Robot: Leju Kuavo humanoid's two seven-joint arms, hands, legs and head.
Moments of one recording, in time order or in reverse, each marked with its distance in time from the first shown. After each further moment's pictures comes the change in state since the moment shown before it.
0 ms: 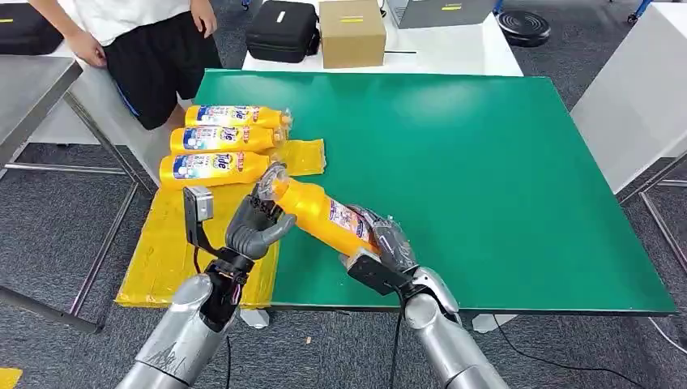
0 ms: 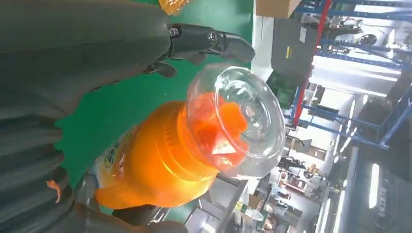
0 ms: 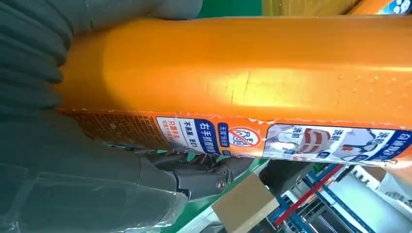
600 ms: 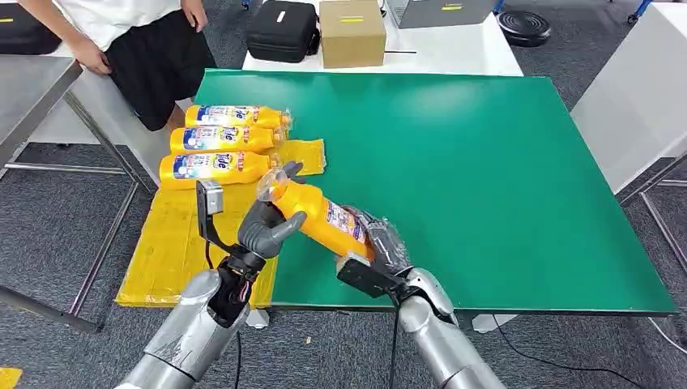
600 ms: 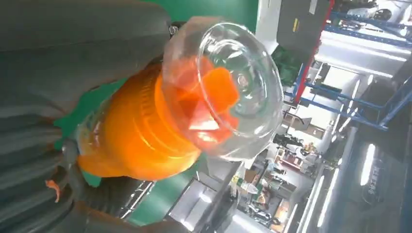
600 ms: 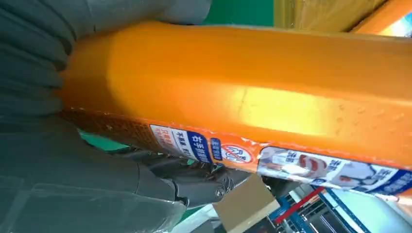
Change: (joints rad) left arm -0.039 -0.017 -0.046 0.043 0.095 -0.041 0.030; right arm -0.011 0.007 0.048 0.029 0.089 -0.054 0.044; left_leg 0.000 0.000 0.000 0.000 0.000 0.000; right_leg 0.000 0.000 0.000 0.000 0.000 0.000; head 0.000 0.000
